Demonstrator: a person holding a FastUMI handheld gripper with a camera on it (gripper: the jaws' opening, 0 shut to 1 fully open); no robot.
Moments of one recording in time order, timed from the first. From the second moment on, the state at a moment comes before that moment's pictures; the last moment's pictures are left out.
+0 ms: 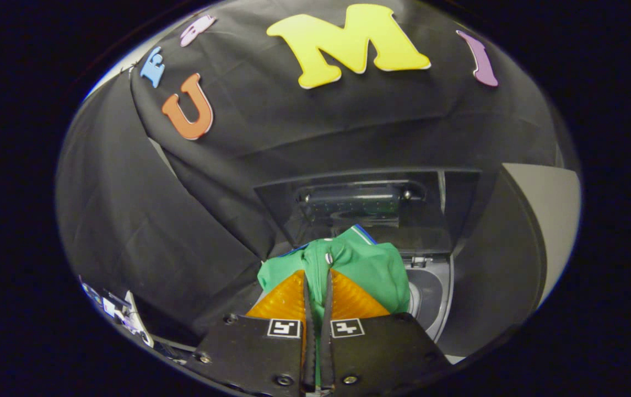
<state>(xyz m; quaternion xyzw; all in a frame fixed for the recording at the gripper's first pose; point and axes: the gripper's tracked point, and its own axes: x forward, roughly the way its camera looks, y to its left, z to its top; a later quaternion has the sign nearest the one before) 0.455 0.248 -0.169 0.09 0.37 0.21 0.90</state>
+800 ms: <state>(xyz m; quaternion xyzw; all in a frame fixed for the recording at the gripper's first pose) 0.492 0.251 -0.355 0.05 0.48 0.11 0.87</state>
